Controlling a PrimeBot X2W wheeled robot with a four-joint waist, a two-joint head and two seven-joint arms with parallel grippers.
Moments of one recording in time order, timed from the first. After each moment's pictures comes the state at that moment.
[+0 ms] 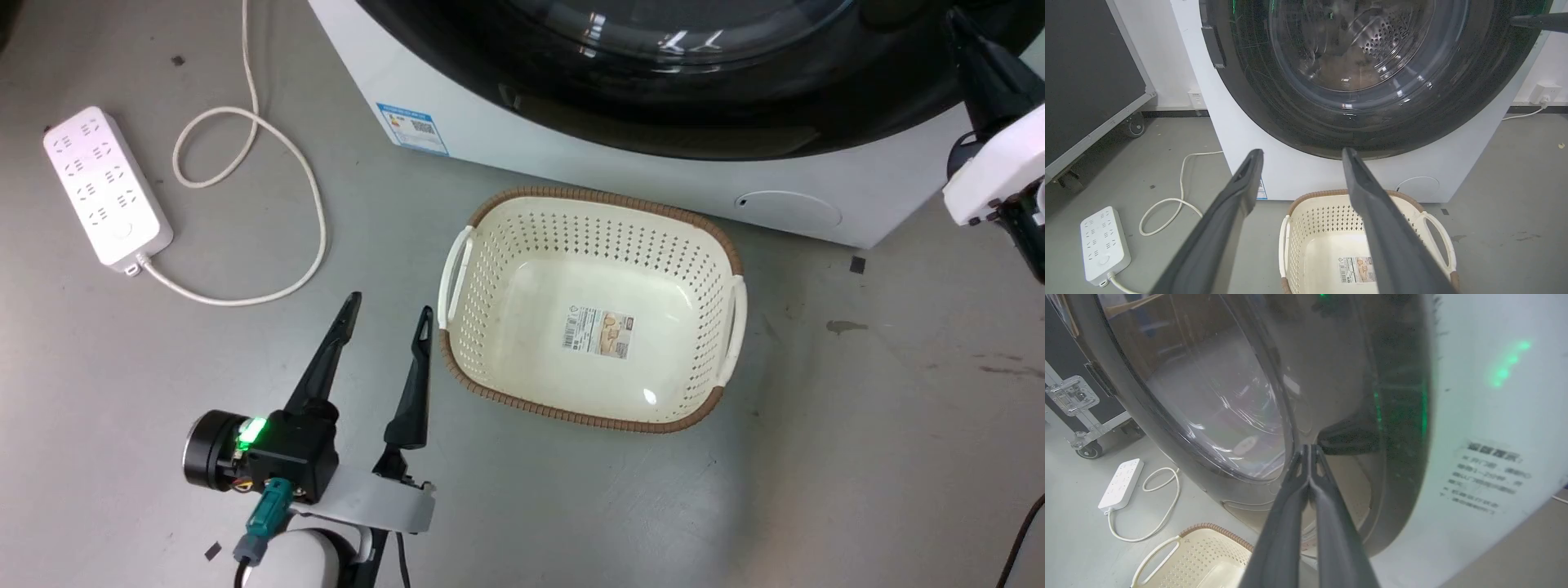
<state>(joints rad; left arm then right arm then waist) -0.16 0.07 -0.16 0.01 -0.05 -0.05 -0.26 -0.93 -0.42 0.24 0.67 0.49 0.14 -0.07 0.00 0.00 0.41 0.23</state>
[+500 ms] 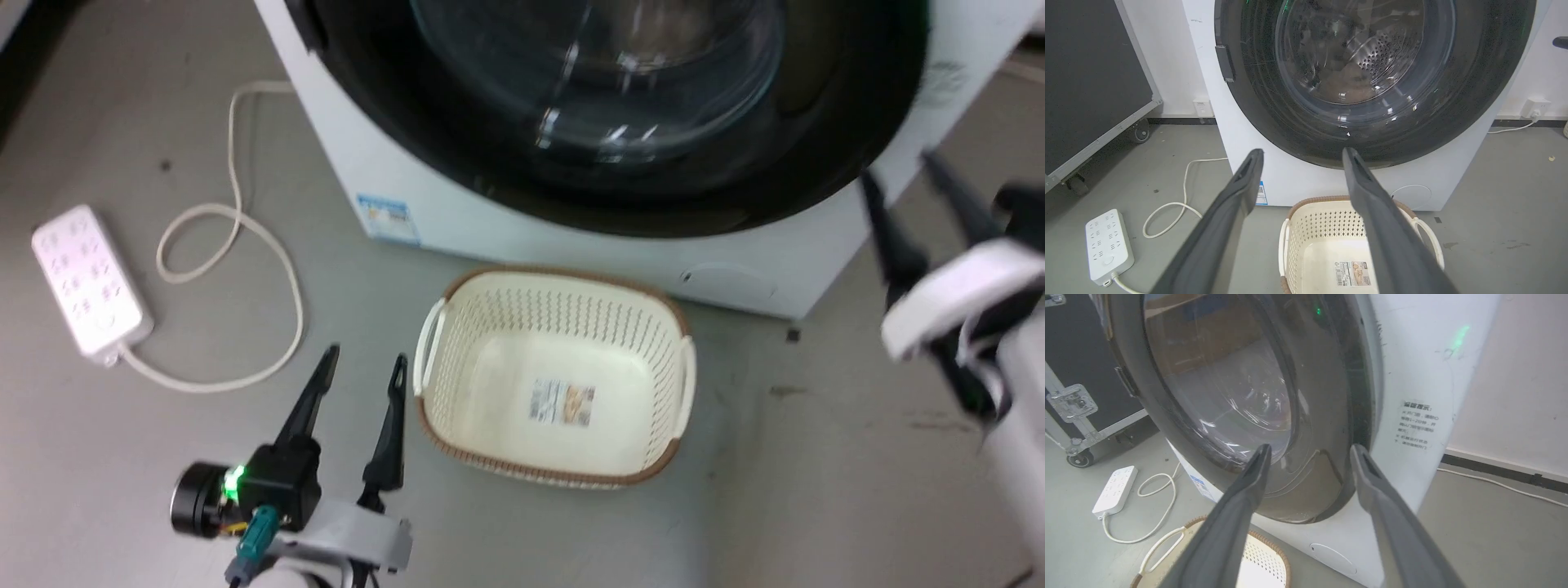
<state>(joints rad) -0.10 0.07 -0.11 0.07 -0.06 -0.06 -0.26 -0.71 -0.41 0.35 0.66 0.53 0.13 -0.25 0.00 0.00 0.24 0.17</state>
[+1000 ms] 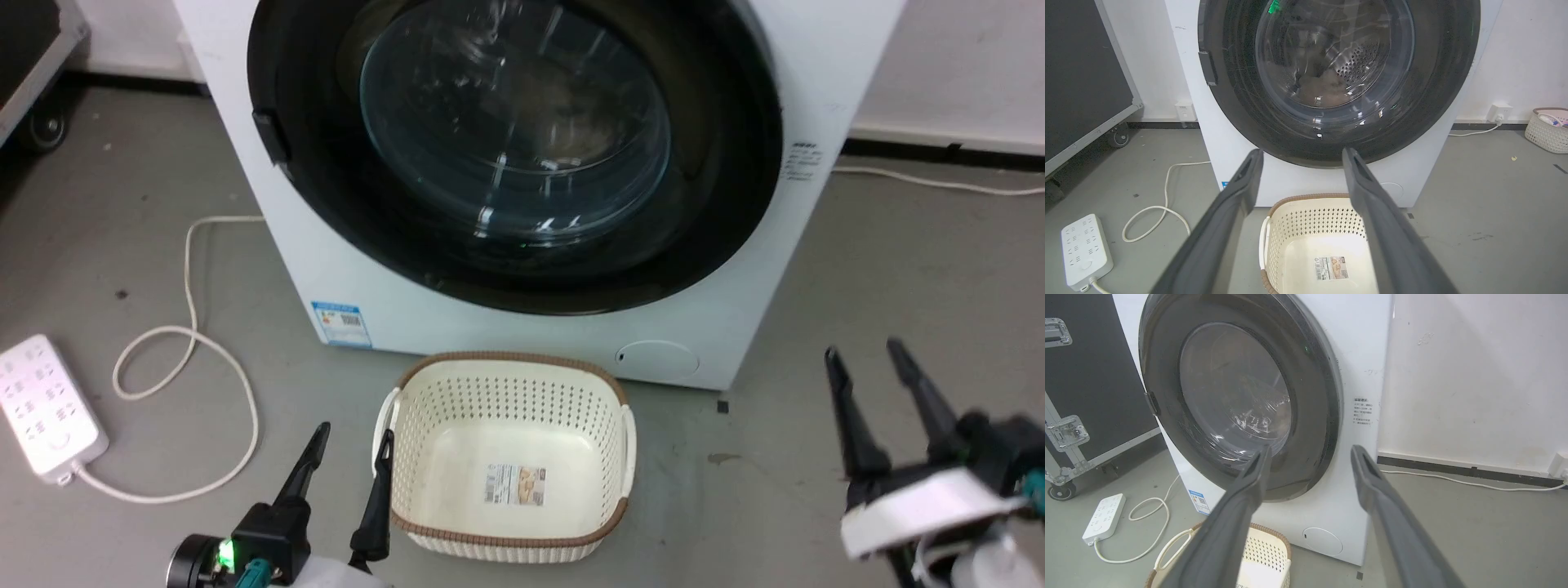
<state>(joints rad) 0.01 0.08 -0.08 0.13 -0.08 -0.07 -0.26 -0.17 -0.23 0.06 0.21 0.28 0.13 -0.26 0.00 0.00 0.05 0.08</state>
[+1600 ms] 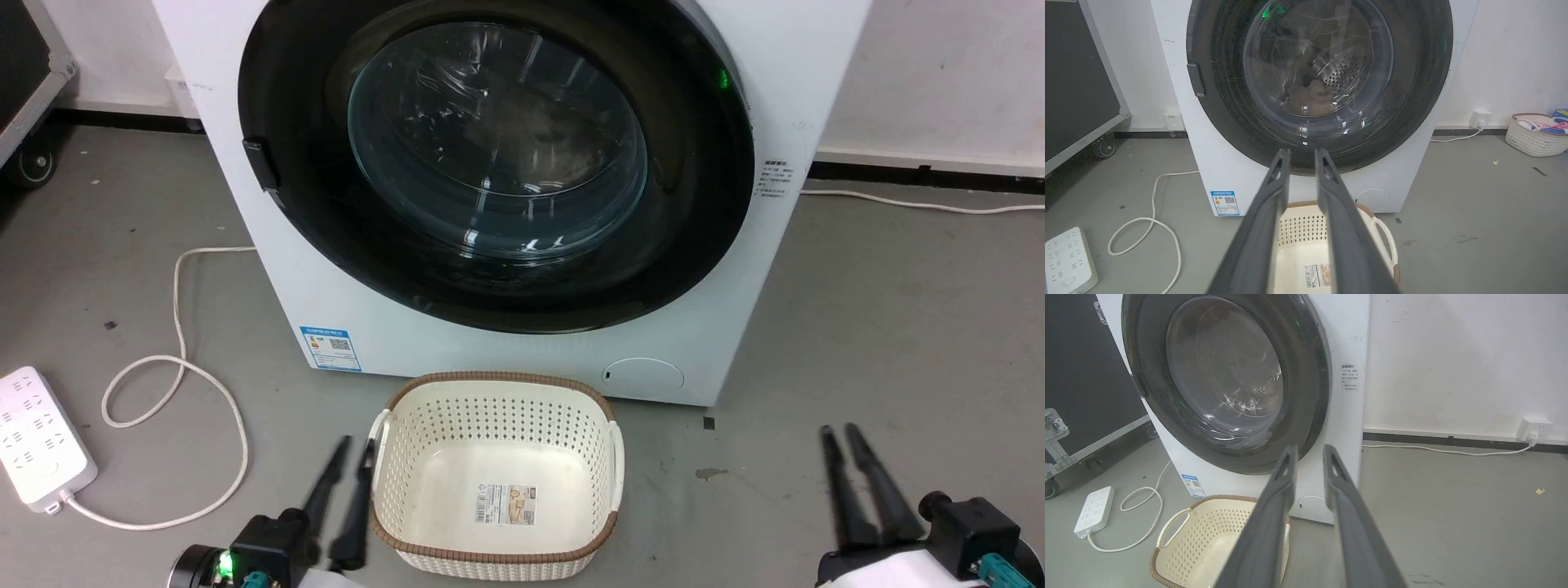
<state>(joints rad) 0.04 0.08 -0.08 0.11 -0.08 -0.09 -0.26 0.04 -0.06 -0.01 0.13 0.13 0.13 -0.26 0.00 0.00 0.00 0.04</state>
